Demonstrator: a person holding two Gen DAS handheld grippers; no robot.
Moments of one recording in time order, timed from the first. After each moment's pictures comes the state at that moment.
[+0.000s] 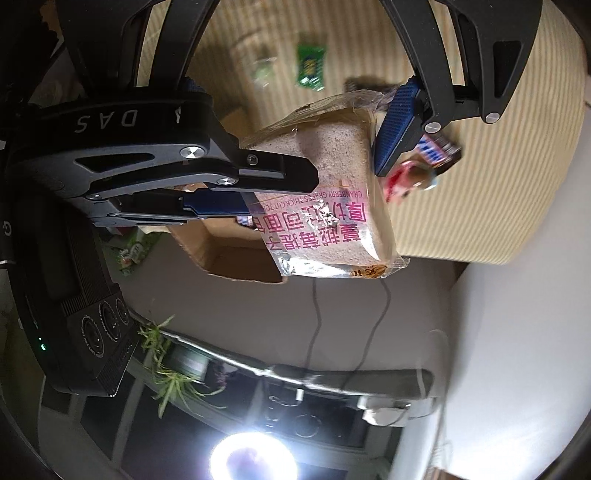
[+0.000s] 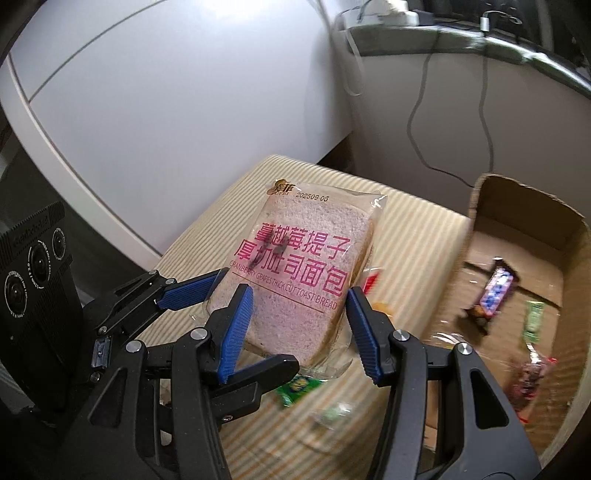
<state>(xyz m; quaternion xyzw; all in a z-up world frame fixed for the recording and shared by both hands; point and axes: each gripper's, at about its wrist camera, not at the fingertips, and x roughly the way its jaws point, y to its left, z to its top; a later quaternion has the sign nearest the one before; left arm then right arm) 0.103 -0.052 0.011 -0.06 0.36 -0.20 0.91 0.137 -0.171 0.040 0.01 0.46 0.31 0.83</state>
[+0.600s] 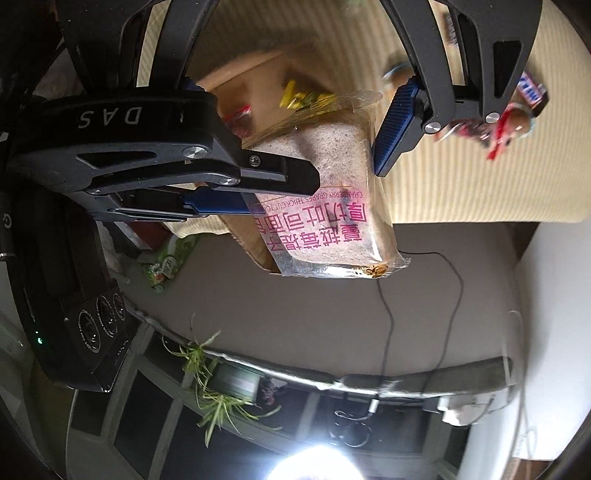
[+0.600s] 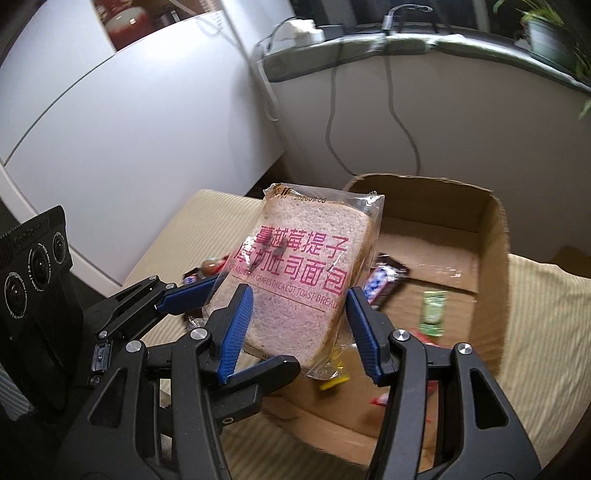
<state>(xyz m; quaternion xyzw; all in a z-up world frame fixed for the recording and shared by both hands) 0.147 -0.152 0.012 -0.04 0.36 -0.28 0.89 0.160 -0.284 0.041 0.05 0.44 0.23 0.86</state>
